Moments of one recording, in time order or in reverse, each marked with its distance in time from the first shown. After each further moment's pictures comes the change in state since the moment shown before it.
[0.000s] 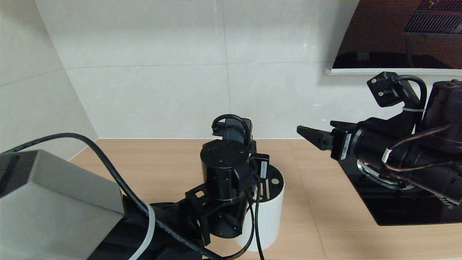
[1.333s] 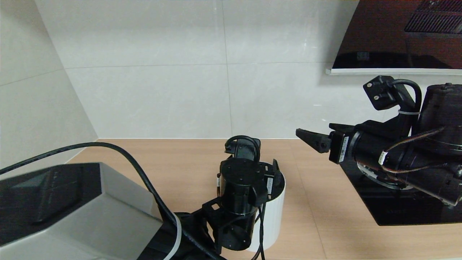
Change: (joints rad) left arm -0.016 0.091 0.008 0.002 -0.002 -0.052; right arm 0.003 0.010 0.007 0.000 0.000 -0.004
